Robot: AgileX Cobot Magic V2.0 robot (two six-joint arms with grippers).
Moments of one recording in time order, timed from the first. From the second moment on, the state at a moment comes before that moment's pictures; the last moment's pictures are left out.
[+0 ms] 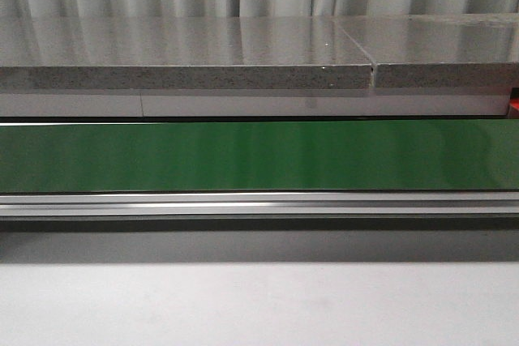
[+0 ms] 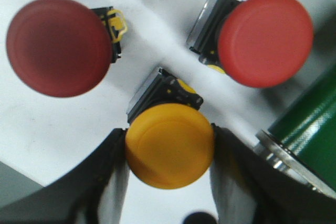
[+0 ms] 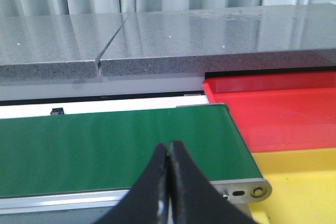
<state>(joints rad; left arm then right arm) 0.49 1.61 -1.02 -0.08 0.94 -0.10 -0.08 -0.01 0.03 -0.10 0.06 0.14</state>
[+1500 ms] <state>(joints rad) 0.17 1.63 -1.35 -0.09 1.20 0.00 -0.08 -0.01 0.03 -0.10 0.06 0.14</state>
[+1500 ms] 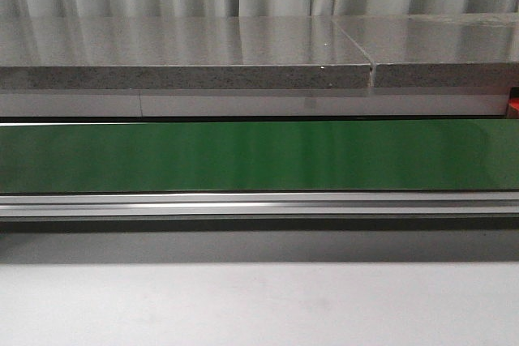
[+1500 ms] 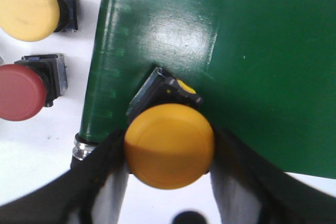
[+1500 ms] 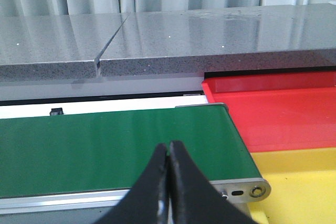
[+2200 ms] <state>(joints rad) 0.23 1.55 -1.35 -0.17 1.12 -0.01 -0.08 -0.01 0.03 -0.10 0.06 0.14</state>
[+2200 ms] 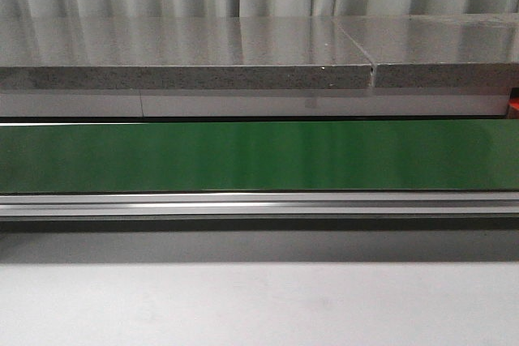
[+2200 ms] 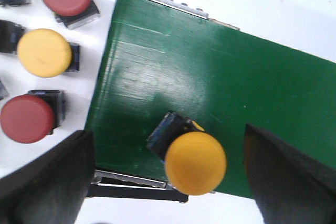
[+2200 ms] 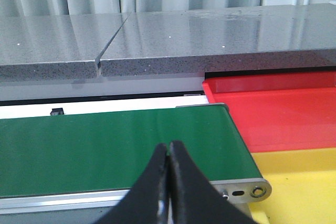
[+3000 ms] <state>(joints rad) 0.42 1.63 -1.35 -0.10 1.20 -0.03 -0.08 -0.01 0.03 -0.10 0.06 0.14</state>
